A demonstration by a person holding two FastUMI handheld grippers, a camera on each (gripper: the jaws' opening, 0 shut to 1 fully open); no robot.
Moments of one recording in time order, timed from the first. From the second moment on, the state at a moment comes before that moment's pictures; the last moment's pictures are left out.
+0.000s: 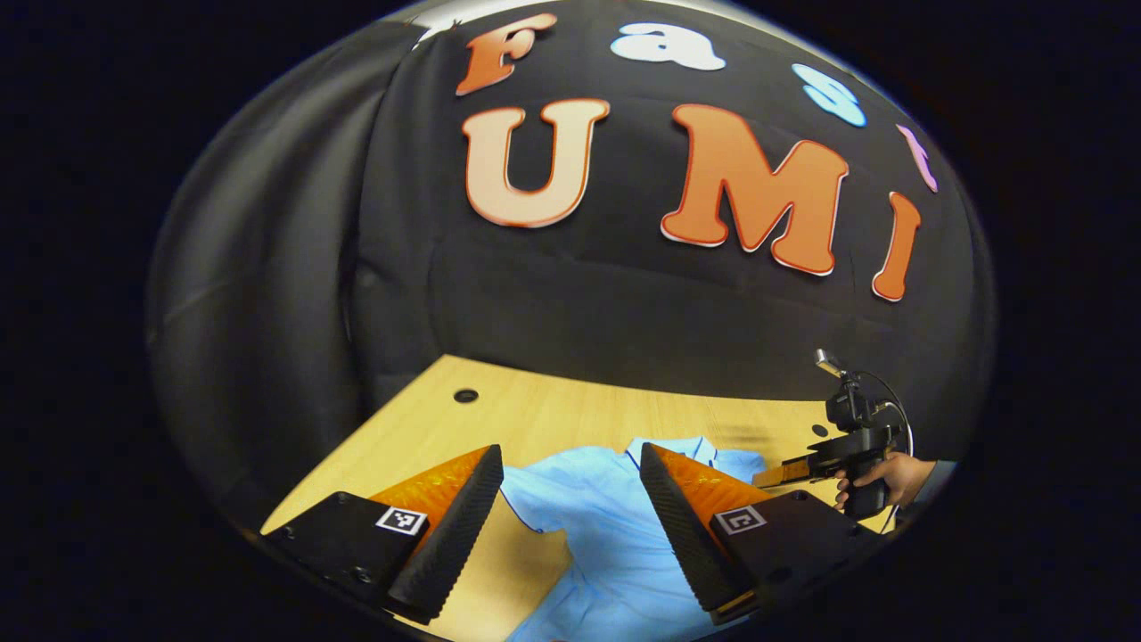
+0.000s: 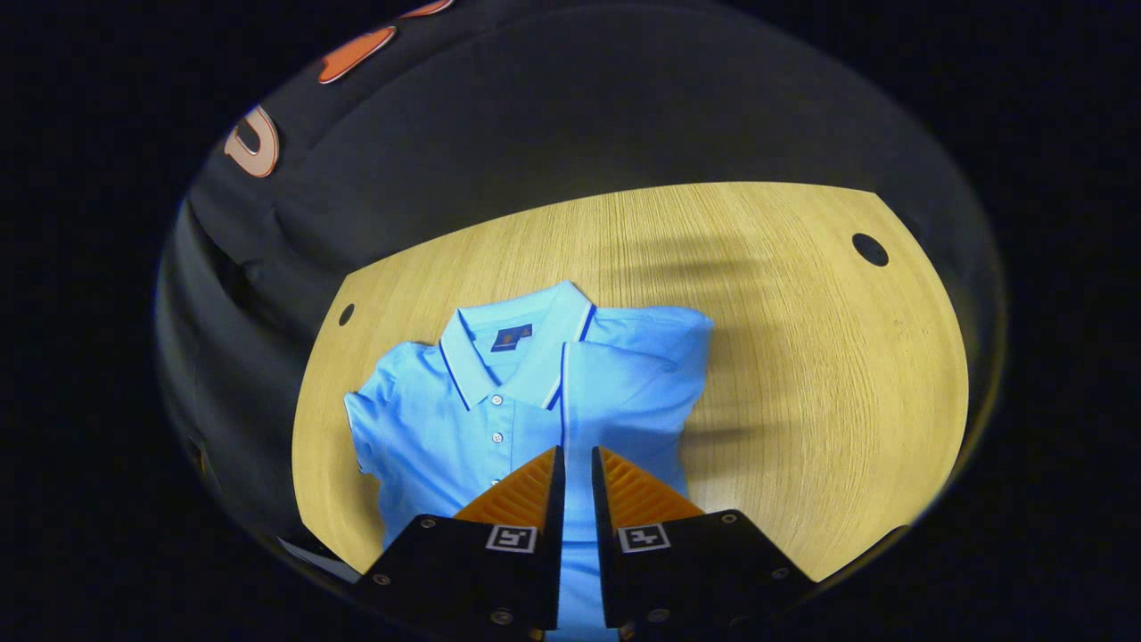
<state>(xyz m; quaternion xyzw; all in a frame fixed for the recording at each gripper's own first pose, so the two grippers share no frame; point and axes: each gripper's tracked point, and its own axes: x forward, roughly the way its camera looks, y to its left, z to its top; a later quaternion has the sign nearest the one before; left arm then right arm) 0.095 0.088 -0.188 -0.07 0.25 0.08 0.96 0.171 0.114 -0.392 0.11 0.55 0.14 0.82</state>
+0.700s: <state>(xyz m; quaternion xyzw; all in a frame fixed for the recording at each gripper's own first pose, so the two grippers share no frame) 0.143 0.166 -0.355 -0.09 0.51 0.07 0.85 0.138 0.039 -0.317 0.11 0.47 0.03 0.88</state>
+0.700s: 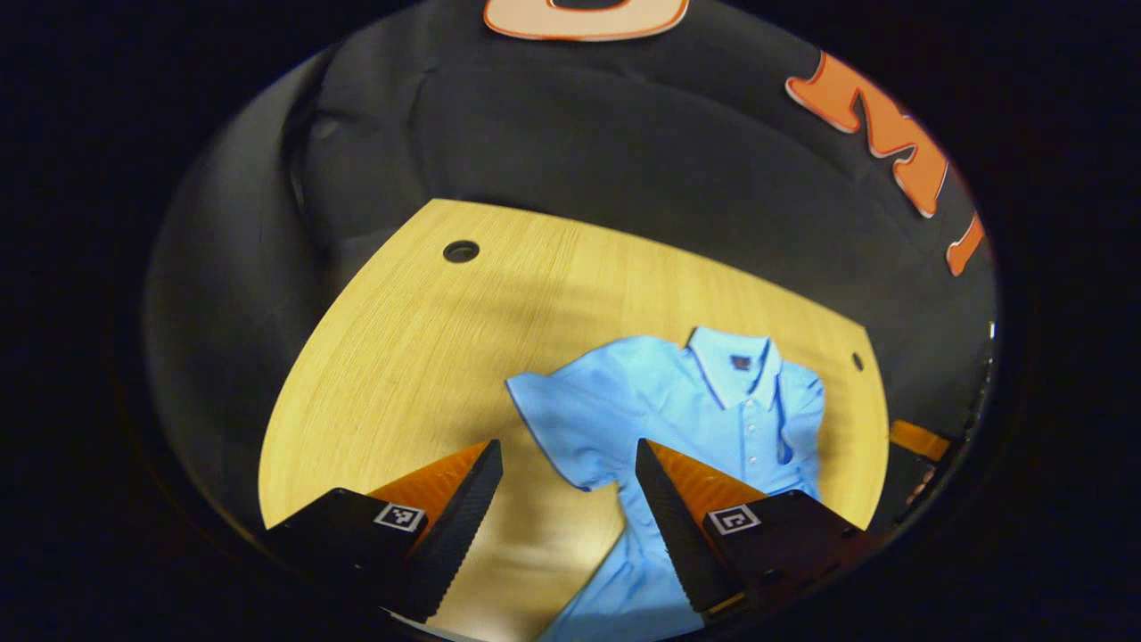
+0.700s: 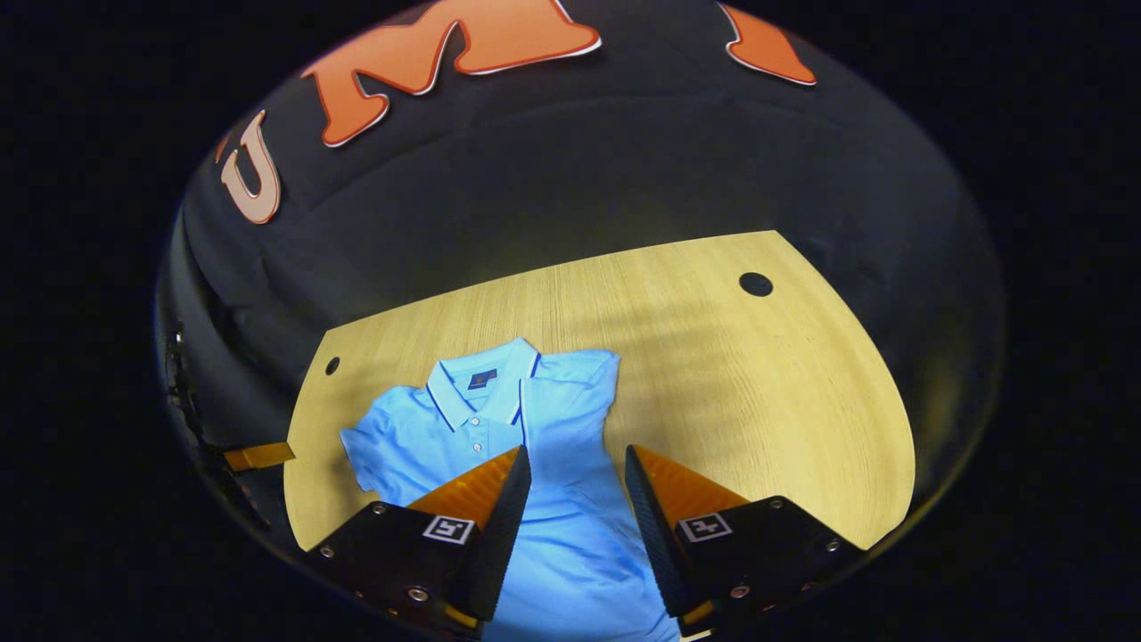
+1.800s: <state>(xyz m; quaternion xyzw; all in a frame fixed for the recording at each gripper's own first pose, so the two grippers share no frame) 0.163 0.175 -0.485 -0.06 0.64 0.10 0.76 0.041 0.007 -0.273 0.10 0.42 -0.02 0.90</state>
